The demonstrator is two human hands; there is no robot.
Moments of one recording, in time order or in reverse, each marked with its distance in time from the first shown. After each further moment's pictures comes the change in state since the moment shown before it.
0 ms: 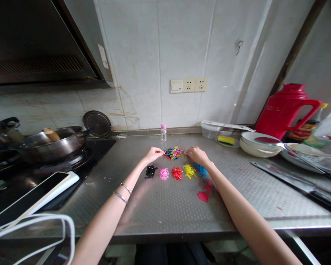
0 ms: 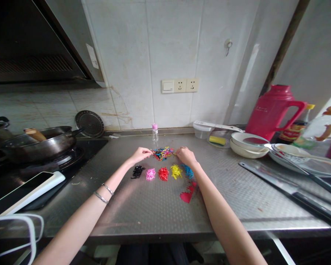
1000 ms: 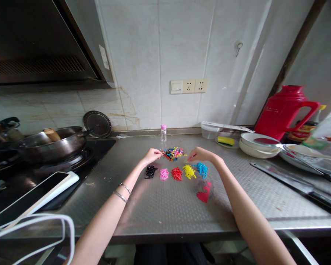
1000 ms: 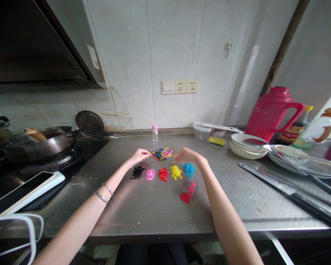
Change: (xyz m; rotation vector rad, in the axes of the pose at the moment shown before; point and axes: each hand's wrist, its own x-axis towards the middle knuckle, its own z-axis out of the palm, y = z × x) left_hand 0.009 -0.023 -0.001 0.054 0.016 0.002; right_hand 0.003 0.013 -0.031 0.477 -0.355 -0.157
